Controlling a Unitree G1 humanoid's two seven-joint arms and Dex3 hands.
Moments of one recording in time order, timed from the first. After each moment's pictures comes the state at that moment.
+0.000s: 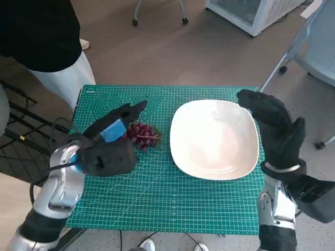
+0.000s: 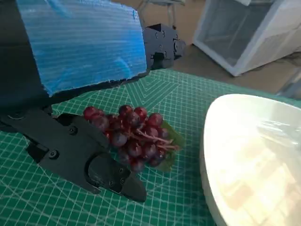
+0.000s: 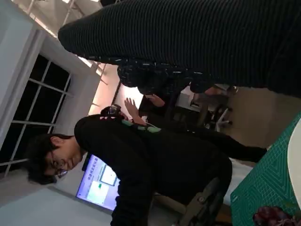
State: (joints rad) left arm -0.51 0.53 -0.25 -0.04 0.50 0.37 -0.51; right arm -0.49 -0.15 -0.18 0.38 0.39 -0.63 0.56
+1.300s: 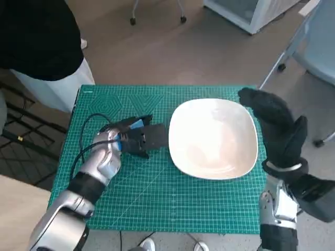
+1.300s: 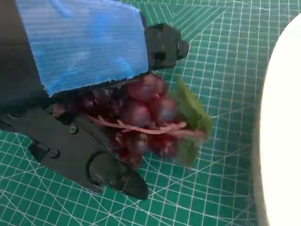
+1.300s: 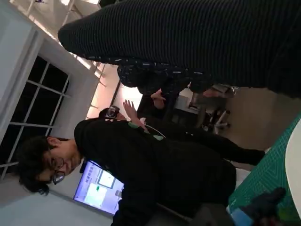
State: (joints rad) left arm -0.86 0.32 -0.45 0.78 0.59 0.36 -0.43; right arm -0.49 -0.16 -0.18 0.36 0.38 -0.62 0.55
